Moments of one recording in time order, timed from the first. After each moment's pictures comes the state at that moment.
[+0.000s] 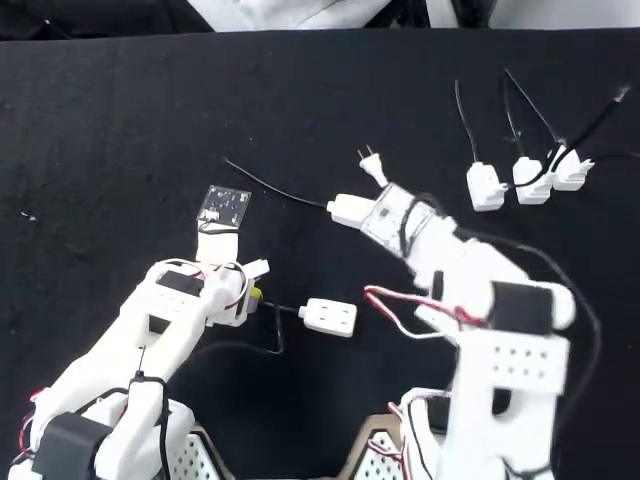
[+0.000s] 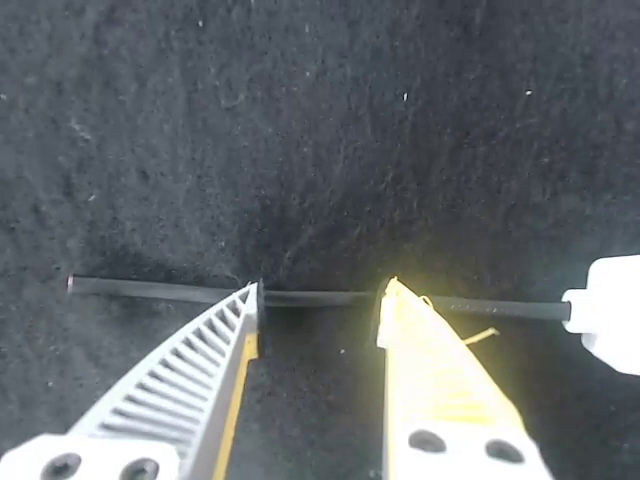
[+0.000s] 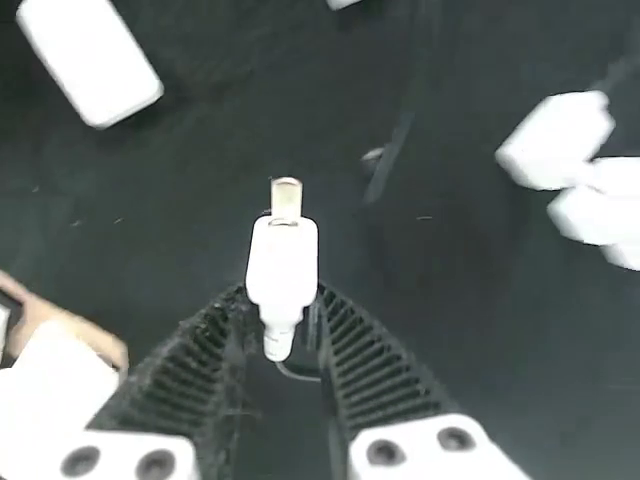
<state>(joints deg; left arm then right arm) 11.5 -26.8 65.2 35.3 1.7 7.5 -52.0 40.6 91.3 58.8</state>
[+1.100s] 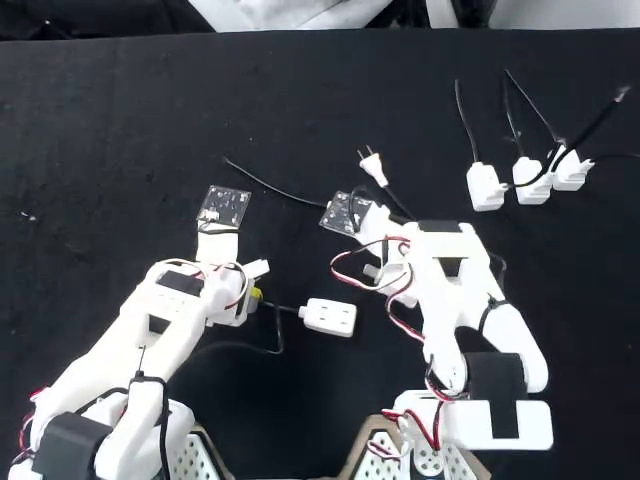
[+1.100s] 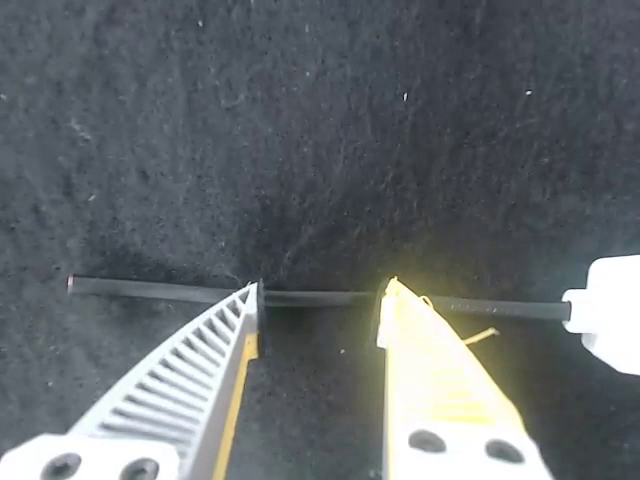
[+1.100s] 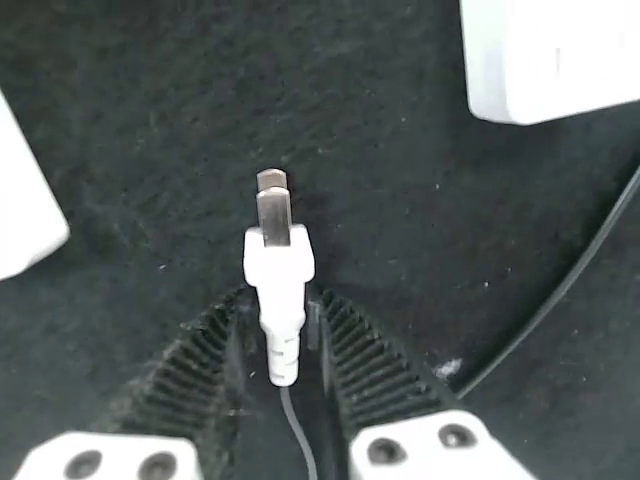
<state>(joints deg) 11.5 -26.8 65.2 35.3 1.7 0.0 -5.5 48.5 47.3 62.5</state>
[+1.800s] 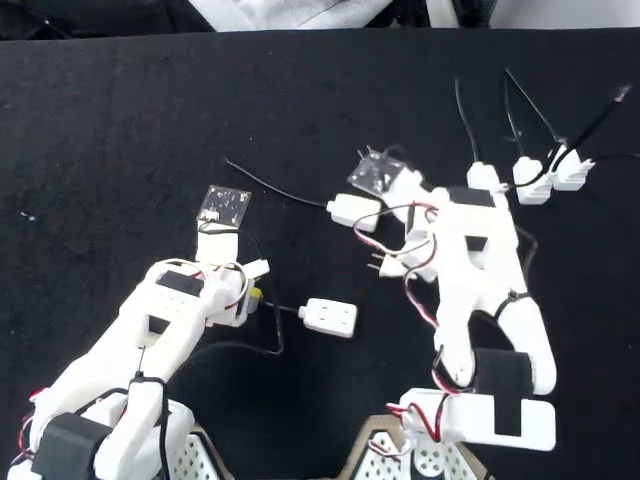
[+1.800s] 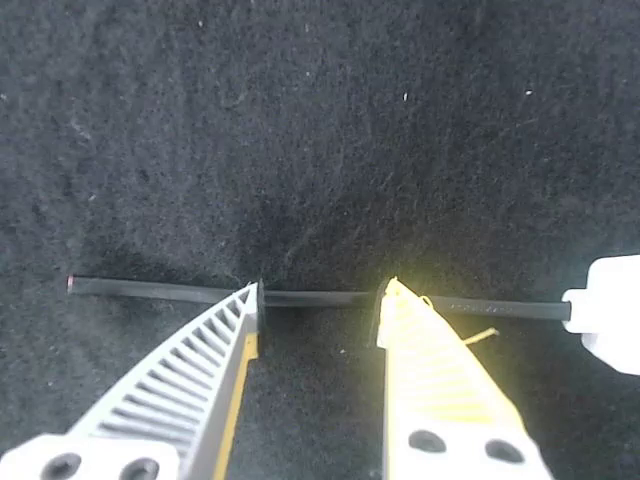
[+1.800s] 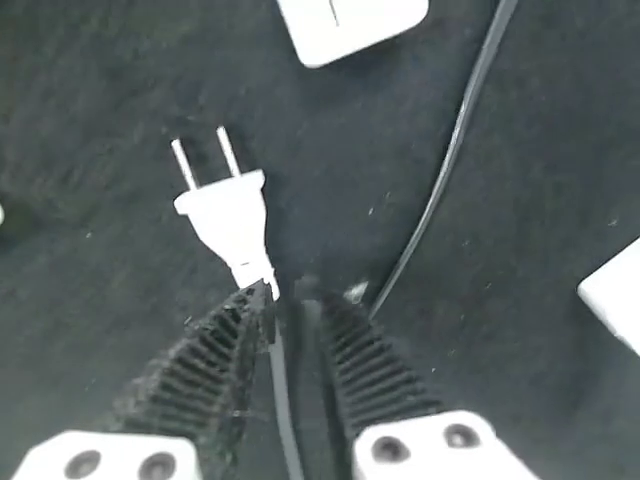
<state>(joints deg) 11.5 -26.8 65.2 35.3 1.7 6.1 -5.3 34.6 60.4 58.6</state>
